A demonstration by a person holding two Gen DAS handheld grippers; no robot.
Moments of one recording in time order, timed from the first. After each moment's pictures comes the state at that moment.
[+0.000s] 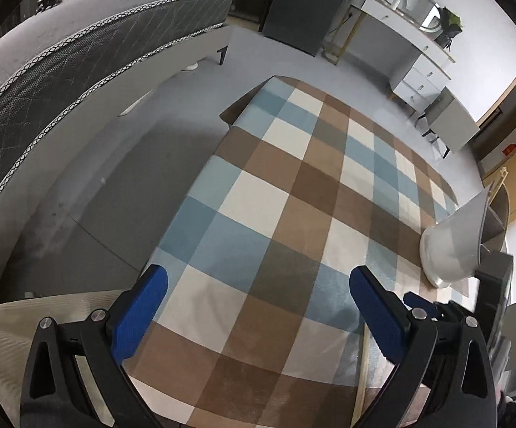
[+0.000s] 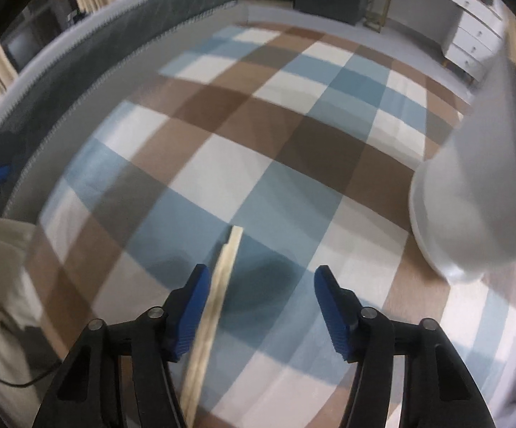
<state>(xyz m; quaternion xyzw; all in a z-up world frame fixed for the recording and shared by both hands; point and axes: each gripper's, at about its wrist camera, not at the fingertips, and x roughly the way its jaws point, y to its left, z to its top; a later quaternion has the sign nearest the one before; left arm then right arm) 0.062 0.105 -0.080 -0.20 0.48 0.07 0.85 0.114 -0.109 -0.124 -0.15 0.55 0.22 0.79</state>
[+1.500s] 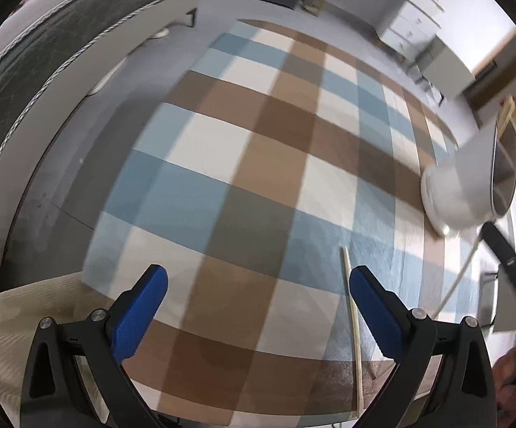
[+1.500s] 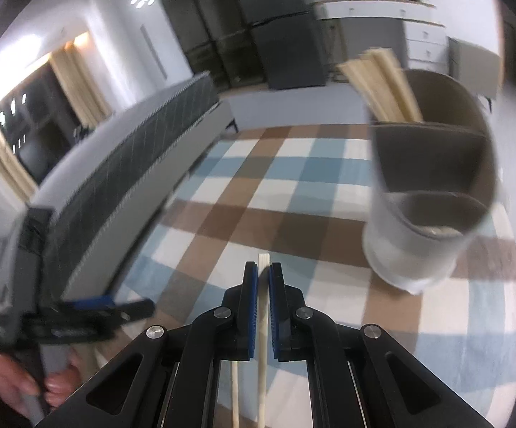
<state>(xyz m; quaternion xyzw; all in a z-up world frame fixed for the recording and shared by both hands) 0.075 0.060 -0.108 -0.16 0.56 0.01 0.81 0.088 -0.176 -0.036 0.06 0.42 0.23 0.88</state>
